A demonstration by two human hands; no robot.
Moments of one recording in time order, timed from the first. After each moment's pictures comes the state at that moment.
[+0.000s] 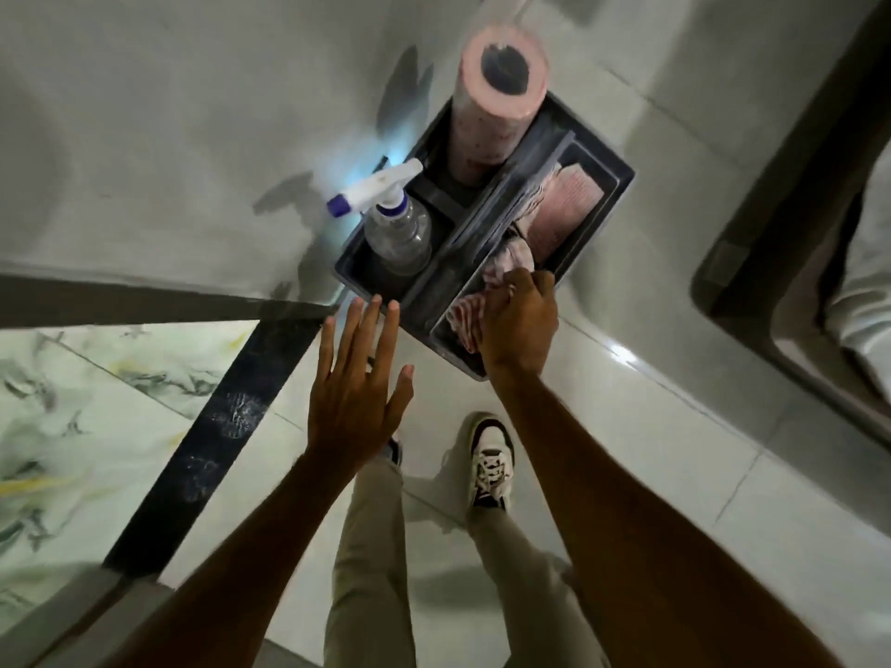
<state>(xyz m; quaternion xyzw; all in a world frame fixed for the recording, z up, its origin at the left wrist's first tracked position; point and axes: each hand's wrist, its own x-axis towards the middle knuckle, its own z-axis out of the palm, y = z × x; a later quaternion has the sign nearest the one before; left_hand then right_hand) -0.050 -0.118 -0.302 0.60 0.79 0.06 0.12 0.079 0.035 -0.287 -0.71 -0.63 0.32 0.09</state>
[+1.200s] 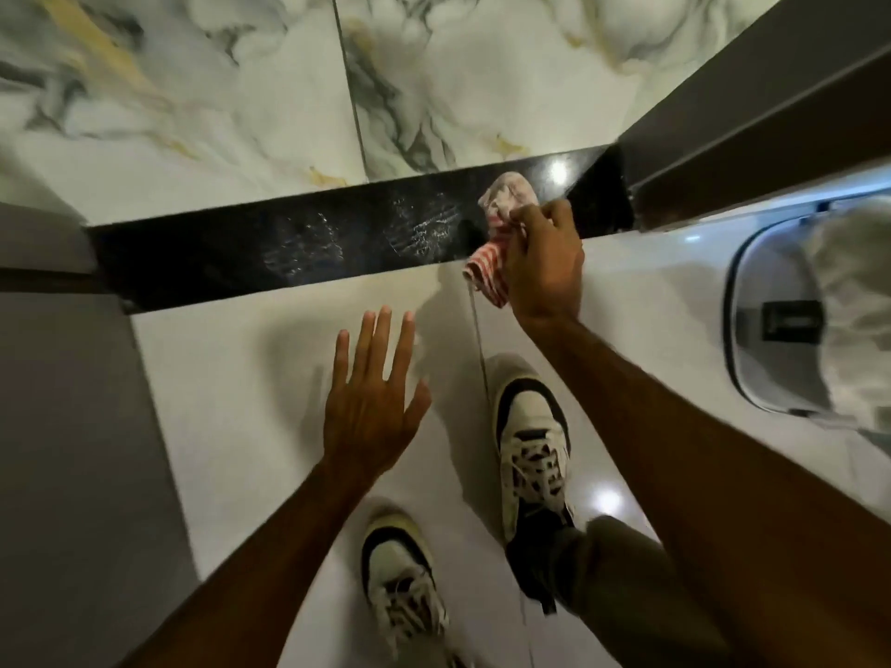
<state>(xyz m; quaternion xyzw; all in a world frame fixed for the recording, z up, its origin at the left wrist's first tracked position) -0.095 -0.538 -0.677 0.24 0.95 0.04 0.17 -0.180 -0.299 -0.647 -0.34 -0.84 0.43 -0.02</state>
